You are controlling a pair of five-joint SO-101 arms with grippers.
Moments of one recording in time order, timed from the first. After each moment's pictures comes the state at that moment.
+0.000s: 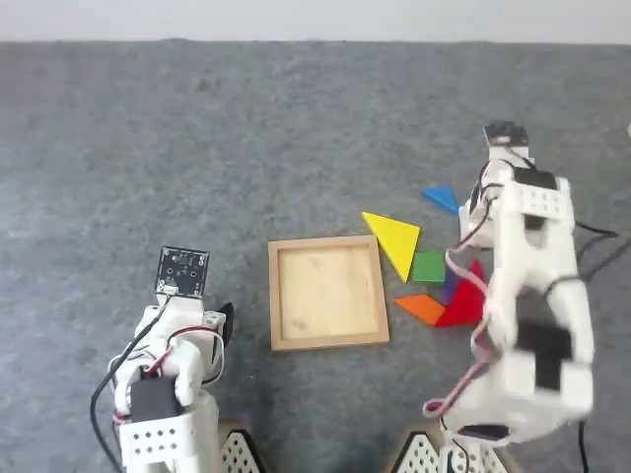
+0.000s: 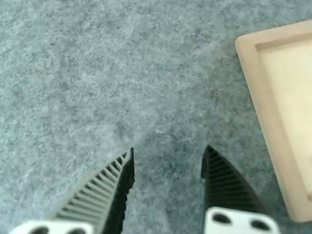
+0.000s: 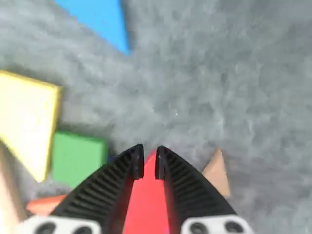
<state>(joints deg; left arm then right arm) -14.3 -103.0 97.0 72.2 -9.4 6.8 4.9 17.3 65.5 9.9</state>
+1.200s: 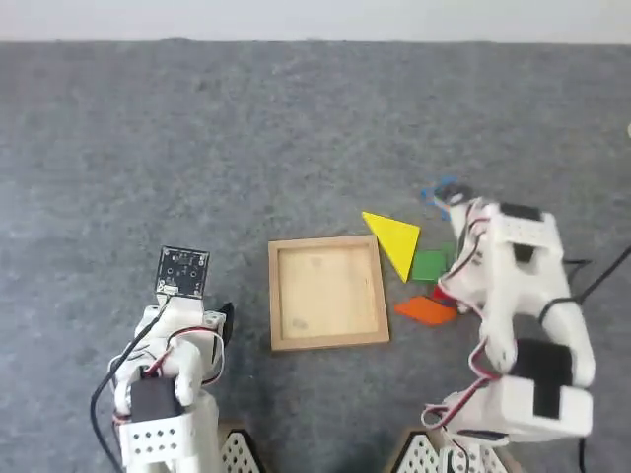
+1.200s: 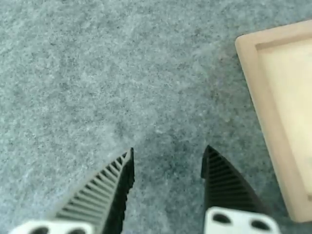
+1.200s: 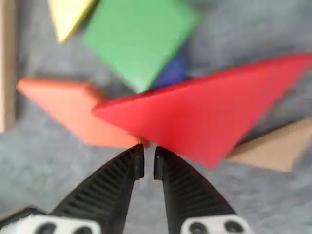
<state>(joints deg) -14.3 -103.0 97.0 72.2 -9.4 6.1 -0.1 33.1 71.1 34.1</state>
